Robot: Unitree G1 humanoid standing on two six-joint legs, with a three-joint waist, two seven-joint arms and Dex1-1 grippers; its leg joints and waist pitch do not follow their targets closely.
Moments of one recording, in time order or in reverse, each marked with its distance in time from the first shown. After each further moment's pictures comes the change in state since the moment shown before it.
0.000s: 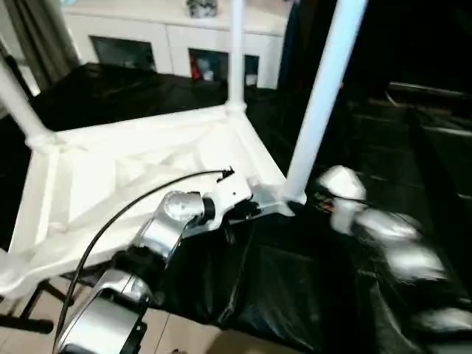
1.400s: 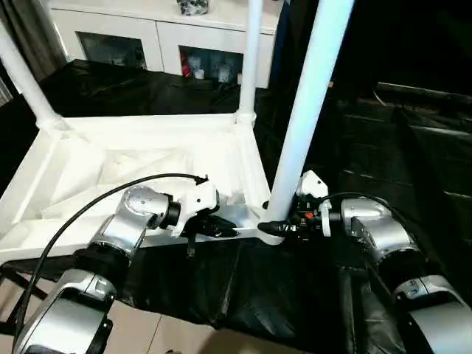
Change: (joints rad) left arm 0.002 0.175 -0.008 0.004 -0.098 -0.019 -0.412; right arm -0.224 0.135 0.114 0.270 -0.008 -0.017 0.399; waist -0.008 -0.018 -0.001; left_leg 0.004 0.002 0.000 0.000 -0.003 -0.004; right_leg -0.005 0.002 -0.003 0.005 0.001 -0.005
